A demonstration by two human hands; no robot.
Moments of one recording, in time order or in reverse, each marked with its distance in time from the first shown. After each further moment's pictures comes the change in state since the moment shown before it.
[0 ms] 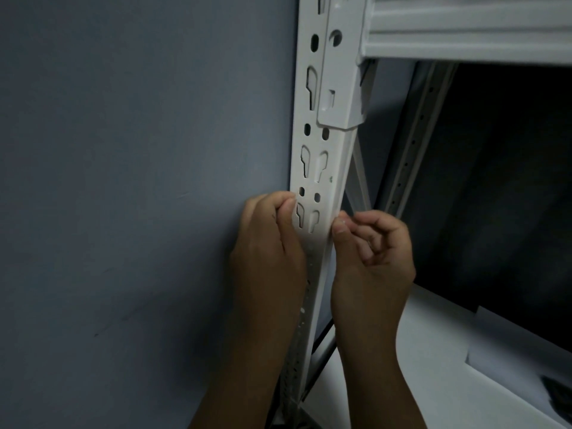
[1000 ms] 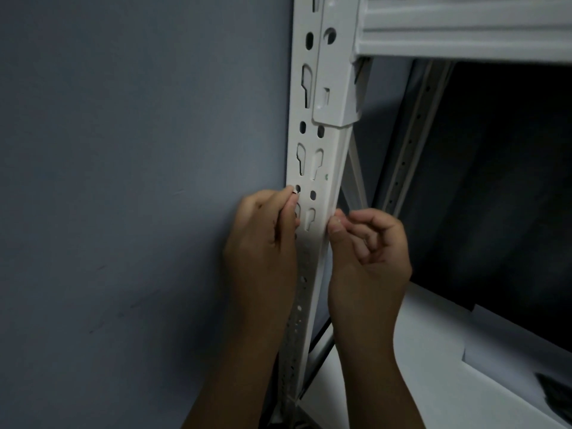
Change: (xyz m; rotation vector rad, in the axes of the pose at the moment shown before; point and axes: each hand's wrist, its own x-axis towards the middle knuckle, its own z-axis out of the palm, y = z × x) left_hand 0.001 -0.007 0.000 -0.073 0.007 0.069; right_hand 0.000 -0.001 -0.002 0.005 -0.015 0.004
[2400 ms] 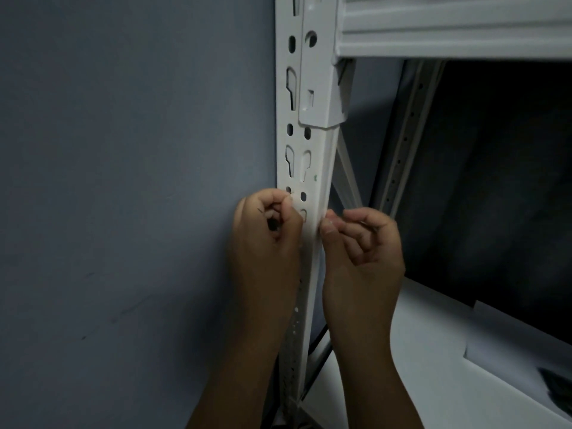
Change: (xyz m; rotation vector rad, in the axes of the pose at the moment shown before) left_hand 0.003 0.009 0.008 -0.098 -0.053 -0.128; right_hand 0.000 0.000 -0.004 -0.004 -0.048 -0.012
